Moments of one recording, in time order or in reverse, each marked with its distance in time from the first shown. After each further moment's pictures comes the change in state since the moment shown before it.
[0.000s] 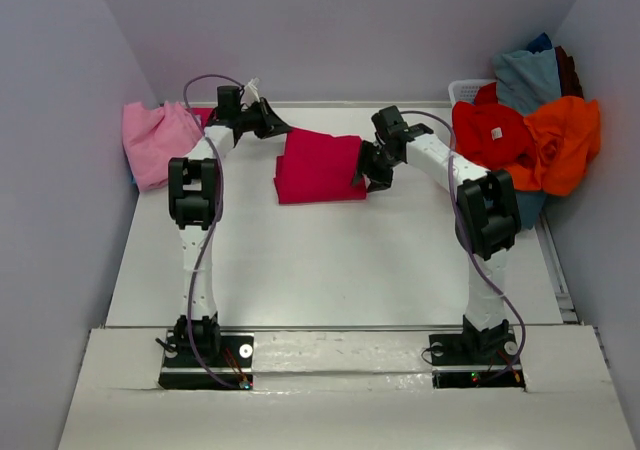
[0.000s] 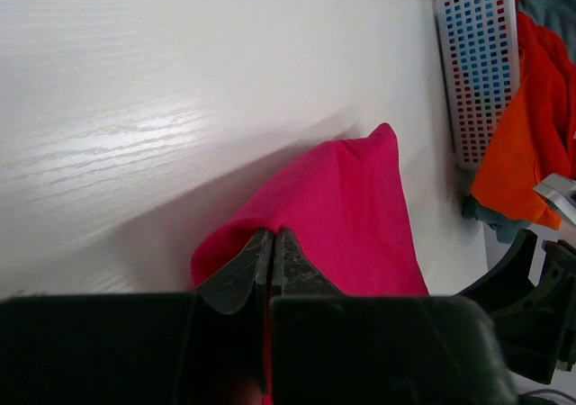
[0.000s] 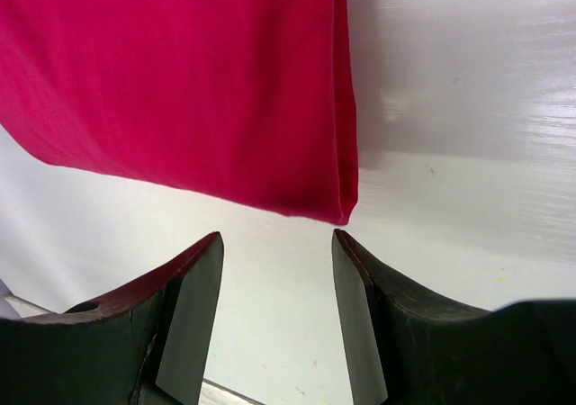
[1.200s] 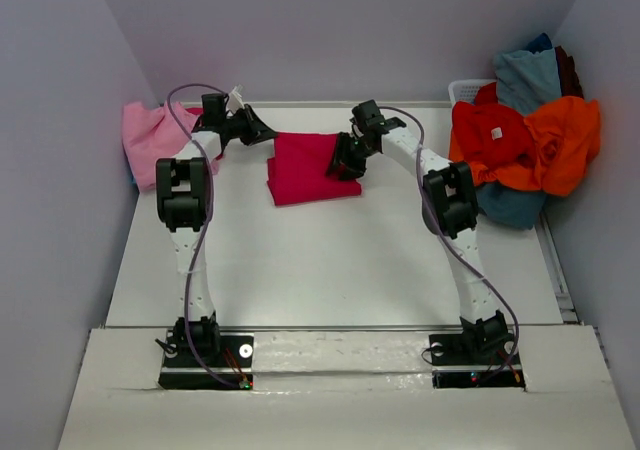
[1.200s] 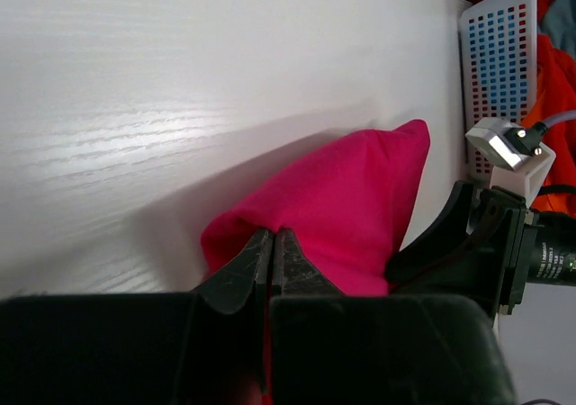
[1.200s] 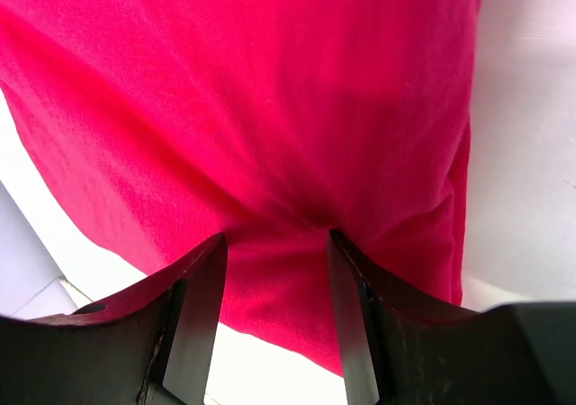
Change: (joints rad) left arm 0.068 -0.062 -0.138 0.045 -0.014 -0.001; right arm 0.011 0.409 0.465 -0.007 -0.175 0.000
